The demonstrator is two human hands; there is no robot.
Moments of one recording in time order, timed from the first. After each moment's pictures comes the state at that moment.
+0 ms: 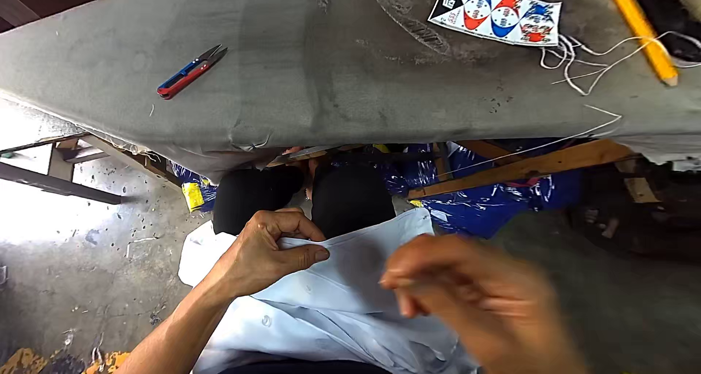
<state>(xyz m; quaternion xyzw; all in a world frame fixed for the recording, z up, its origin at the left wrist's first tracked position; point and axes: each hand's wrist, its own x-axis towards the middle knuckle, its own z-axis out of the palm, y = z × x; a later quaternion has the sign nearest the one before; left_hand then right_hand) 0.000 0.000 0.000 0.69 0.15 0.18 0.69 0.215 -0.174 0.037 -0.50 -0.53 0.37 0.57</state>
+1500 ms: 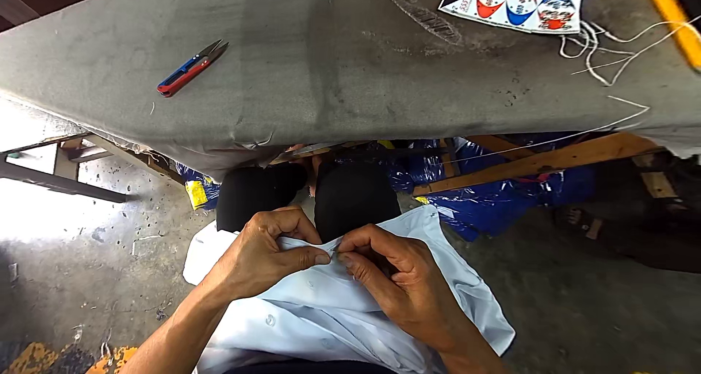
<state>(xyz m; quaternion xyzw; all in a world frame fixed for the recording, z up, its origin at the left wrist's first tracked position) -0.006 0.002 0.000 0.71 0.16 0.17 0.66 0.183 -0.150 -0.008 -0.57 -0.56 0.32 0.51</state>
